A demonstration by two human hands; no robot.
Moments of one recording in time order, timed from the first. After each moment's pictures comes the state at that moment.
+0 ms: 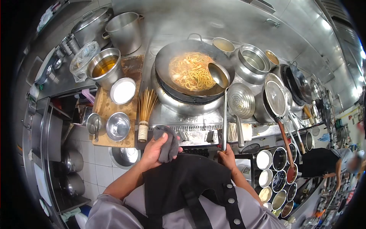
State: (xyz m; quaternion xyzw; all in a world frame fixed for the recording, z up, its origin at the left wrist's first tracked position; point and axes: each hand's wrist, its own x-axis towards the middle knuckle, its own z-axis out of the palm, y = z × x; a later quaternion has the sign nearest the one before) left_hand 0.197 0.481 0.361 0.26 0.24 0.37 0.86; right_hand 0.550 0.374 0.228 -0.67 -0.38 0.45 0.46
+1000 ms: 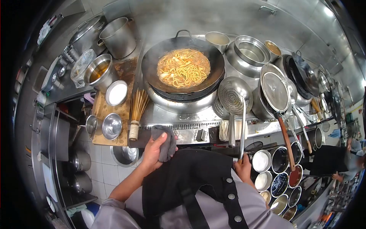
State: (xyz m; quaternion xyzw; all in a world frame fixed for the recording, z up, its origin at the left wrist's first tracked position) left_hand 0.295 0.455 0.377 0.28 0.38 0.43 0.77; right_hand 0.657 0.282 0.244 -0.77 -0.49 0.16 0.38
